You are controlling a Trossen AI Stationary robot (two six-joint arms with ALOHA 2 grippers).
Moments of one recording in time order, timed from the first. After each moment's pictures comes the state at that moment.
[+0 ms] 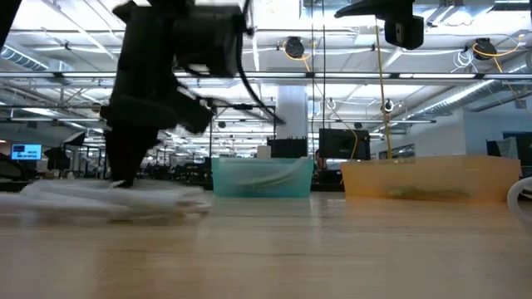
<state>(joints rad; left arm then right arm) -0.18 1.89 1.22 -1.00 0.01 -0.72 0.36 1.21 0.89 -0.10 0.32 1.04</state>
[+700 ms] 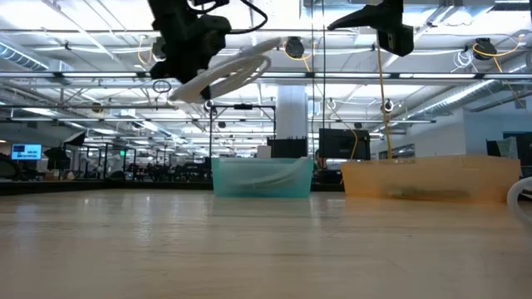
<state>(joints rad) 0.17 1.50 1.29 -0.89 -0.08 -0.60 0.30 1.21 0.89 -0.11 0.32 1.01</state>
